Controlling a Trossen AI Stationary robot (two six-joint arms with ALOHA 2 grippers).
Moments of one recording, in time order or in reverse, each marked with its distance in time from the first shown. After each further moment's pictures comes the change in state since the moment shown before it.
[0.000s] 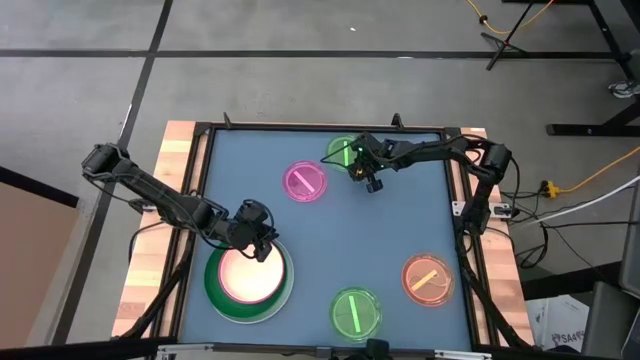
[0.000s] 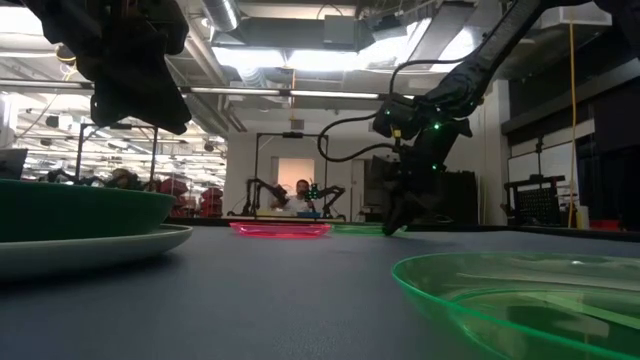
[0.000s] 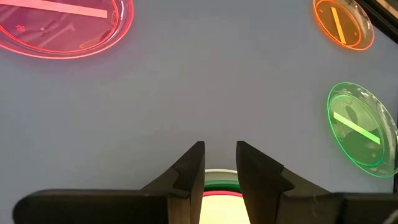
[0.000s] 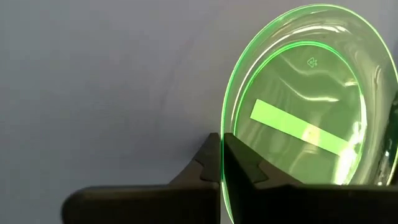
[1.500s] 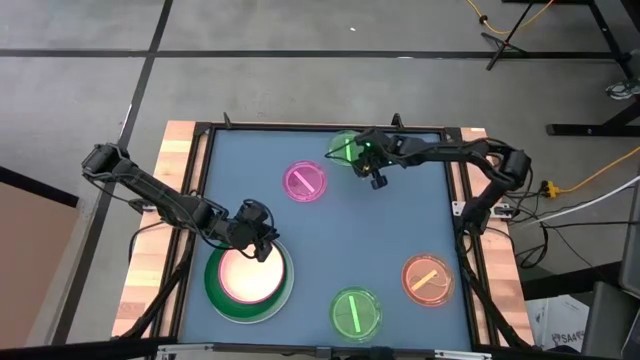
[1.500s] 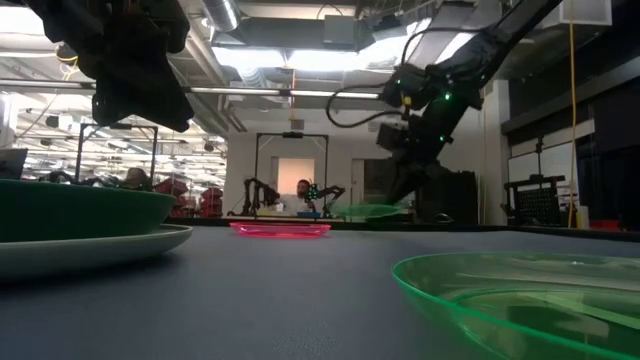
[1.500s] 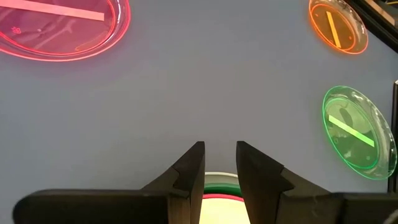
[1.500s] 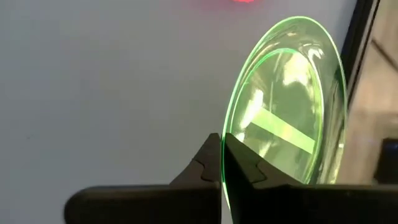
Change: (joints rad) left arm 0.000 0.000 0.000 0.016 -0.002 -0.002; right arm 0.024 -0.161 -0.001 -0.087 -0.008 -0.012
